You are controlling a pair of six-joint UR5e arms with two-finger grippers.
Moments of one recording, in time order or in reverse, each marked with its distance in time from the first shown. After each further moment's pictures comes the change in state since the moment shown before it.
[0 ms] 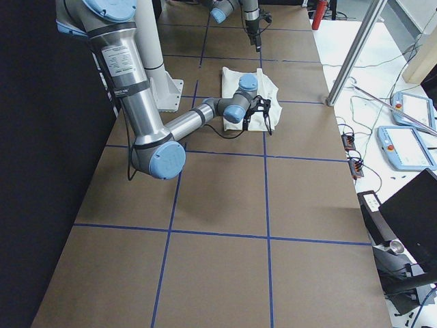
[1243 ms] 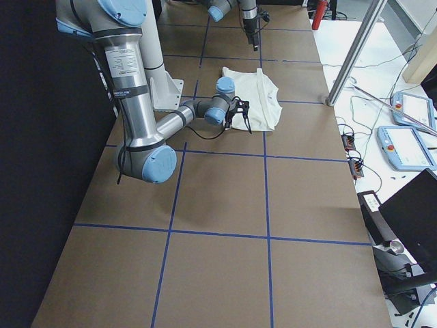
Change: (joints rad) left arm 0.013 0.001 -0.021 0.019 0.003 -0.001; right arm -0.134 -0.063 0.073 0.000 -0.110 0.008
